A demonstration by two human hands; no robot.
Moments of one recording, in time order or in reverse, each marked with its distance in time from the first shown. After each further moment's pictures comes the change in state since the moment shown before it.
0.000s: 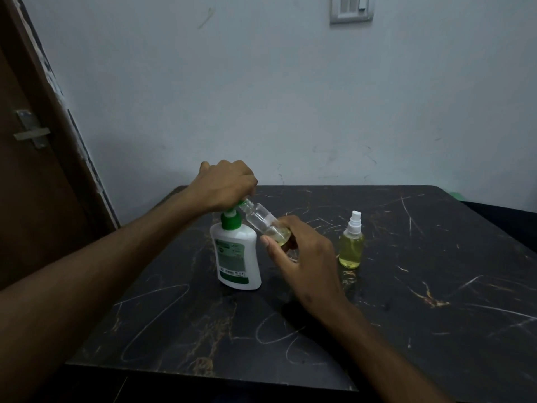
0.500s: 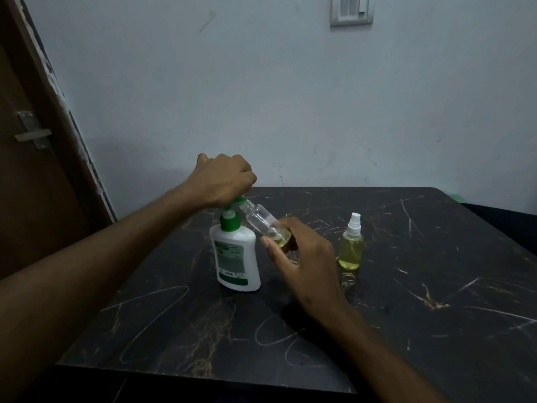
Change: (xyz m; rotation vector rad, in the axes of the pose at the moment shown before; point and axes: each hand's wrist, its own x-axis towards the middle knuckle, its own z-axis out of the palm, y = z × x) left_hand 0.001 -0.003 -0.008 -0.042 0.052 -0.017; right_hand 0.000 -0.001 -0.001 0.004 0.000 -0.007
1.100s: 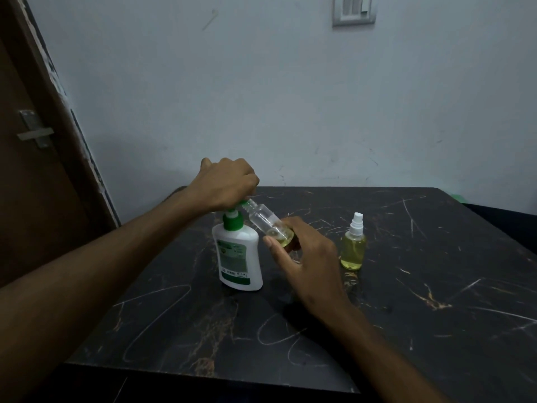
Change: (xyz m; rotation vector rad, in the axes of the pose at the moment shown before) left_hand -0.001 -0.001 0.007 0.023 0.004 0.015; right_hand 0.000 0.000 0.000 0.009 0.006 0.003
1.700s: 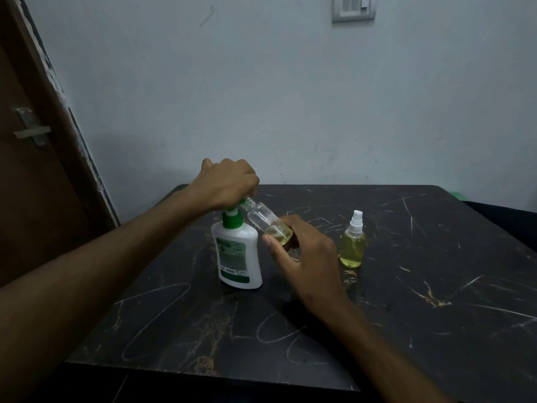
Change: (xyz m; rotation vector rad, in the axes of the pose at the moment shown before) left_hand -0.002 0.005 0.000 0.076 -0.063 0.025; right_hand 0.000 0.003 0.001 -0.002 -0.010 -0.007
